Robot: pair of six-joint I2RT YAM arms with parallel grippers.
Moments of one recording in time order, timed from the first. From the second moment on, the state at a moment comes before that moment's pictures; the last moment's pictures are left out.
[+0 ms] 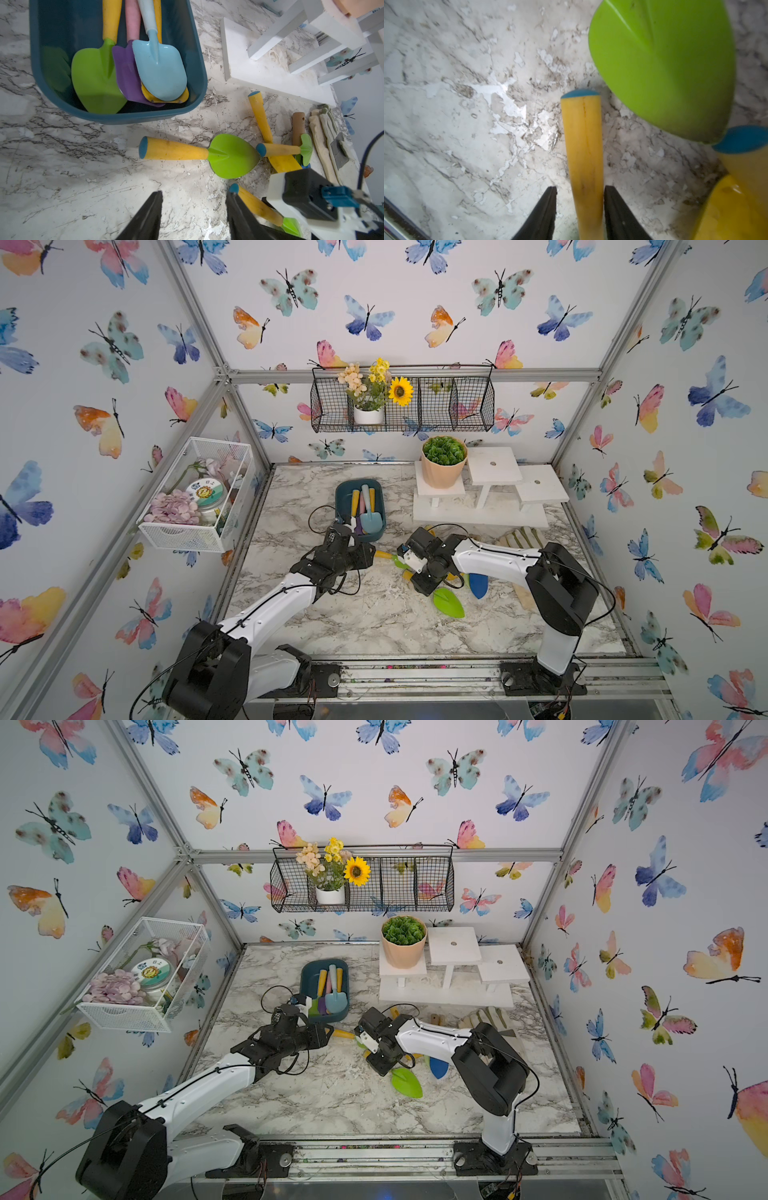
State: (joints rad) left arm -0.47 1.19 0.64 -0.14 0.10 -0.52; right arm 0.91 1.83 1.17 -0.67 -0.08 0.01
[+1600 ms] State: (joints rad) left arm -0.51 1.13 0.78 -0.01 0.28 -0.69; right arm 0.91 1.56 1.17 -0.24 -0.02 0.25
